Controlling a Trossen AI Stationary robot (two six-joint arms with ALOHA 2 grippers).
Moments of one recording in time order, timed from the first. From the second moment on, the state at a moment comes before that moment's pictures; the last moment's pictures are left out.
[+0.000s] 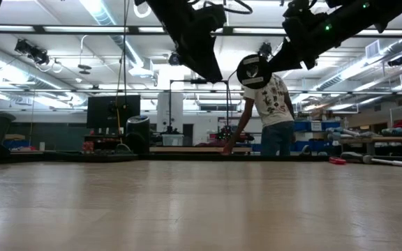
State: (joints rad) left arm 0.09 1.74 1.48 -0.58 -0.23 0.02; right arm -0.07 1.04 0.62 0.06 0.45 0.05
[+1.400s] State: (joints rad) left arm 0.09 1.77 1.27 -0.06 -0.41 -0.03; right arm -0.03 1.04 0.62 0.19 0.48 0.16
